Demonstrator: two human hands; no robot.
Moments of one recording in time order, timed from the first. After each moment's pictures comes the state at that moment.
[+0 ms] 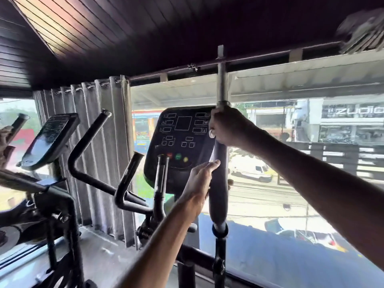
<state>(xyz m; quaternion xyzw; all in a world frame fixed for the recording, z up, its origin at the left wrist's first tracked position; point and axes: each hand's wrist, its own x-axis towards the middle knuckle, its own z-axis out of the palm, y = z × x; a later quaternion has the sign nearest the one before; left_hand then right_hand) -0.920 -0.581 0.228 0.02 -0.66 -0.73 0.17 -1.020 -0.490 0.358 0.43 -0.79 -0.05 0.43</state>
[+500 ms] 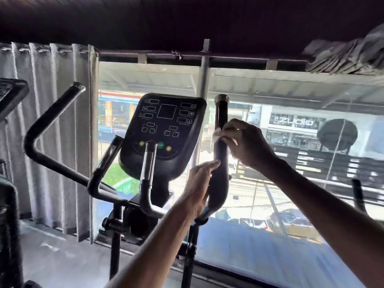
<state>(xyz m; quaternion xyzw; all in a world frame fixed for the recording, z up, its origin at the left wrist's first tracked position) -0.910 -0.592 0.204 -0.03 -0.58 -0.81 0.10 -0.971 -0.459 0.293 0.43 -0.75 0.11 0.48</state>
